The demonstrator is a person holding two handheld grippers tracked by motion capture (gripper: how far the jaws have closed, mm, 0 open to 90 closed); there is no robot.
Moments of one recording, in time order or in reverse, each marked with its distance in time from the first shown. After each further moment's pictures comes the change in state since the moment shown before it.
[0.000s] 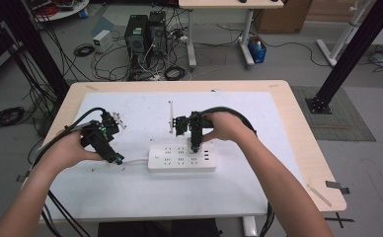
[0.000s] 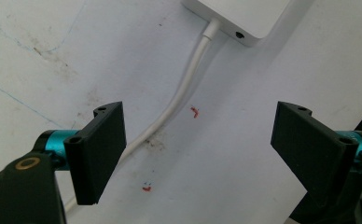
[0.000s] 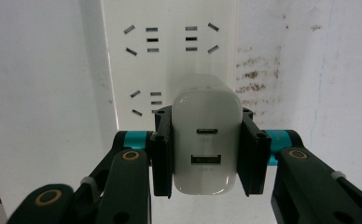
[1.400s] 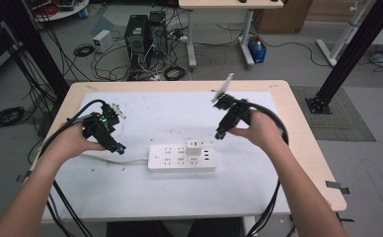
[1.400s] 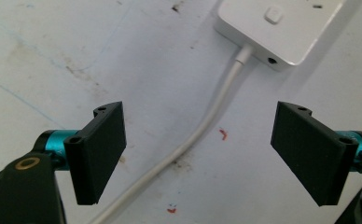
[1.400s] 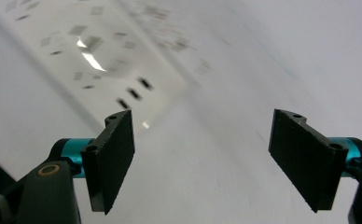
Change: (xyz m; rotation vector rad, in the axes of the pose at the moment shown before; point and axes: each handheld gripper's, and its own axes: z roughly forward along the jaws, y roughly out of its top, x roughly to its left) left arm 0.029 0.009 0.004 -0.061 0.031 -0.047; right arm -0.006 -0.116 -0.047 -0.154 -0.071 0.818
